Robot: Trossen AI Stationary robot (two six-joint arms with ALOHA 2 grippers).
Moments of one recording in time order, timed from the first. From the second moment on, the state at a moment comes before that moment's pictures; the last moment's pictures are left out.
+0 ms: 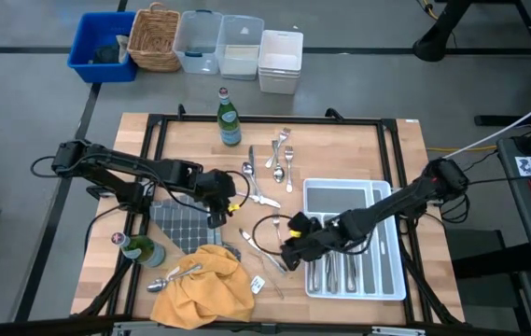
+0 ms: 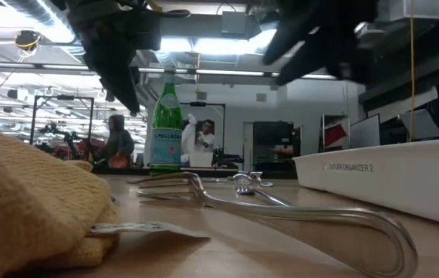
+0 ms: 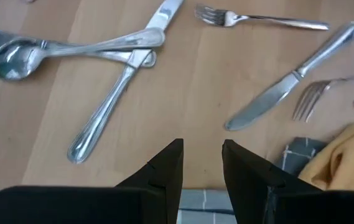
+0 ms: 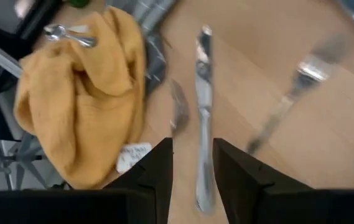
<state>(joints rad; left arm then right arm) -0.06 1.34 0.92 -0.62 -0.04 -0.28 0.45 1.69 1.18 -0.34 0.28 1.15</state>
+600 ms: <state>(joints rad) -0.11 1.24 0.92 -0.77 -0.01 -0.41 0.35 1.88 1.18 -0.03 0.05 0.98</state>
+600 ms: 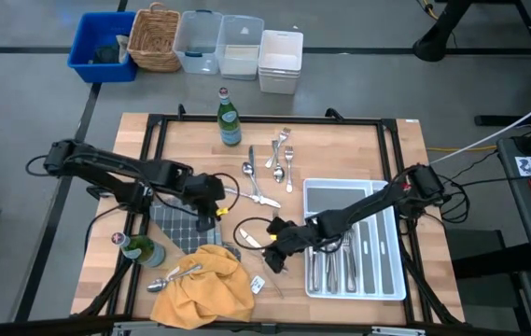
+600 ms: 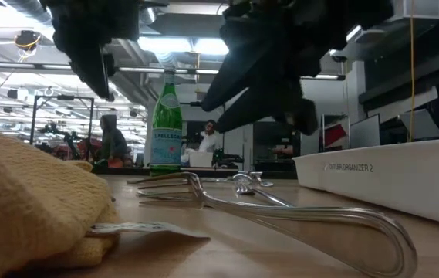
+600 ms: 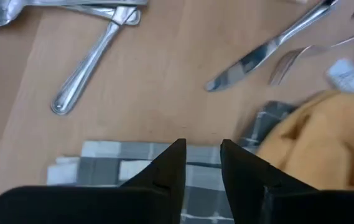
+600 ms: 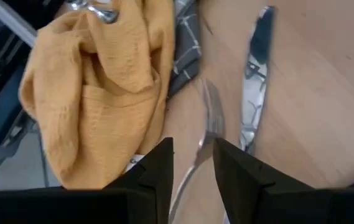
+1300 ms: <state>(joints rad) -0.19 0.89 0.66 -0.78 -0.09 -0.67 0.33 1.90 1.18 0.01 0.03 0.94</state>
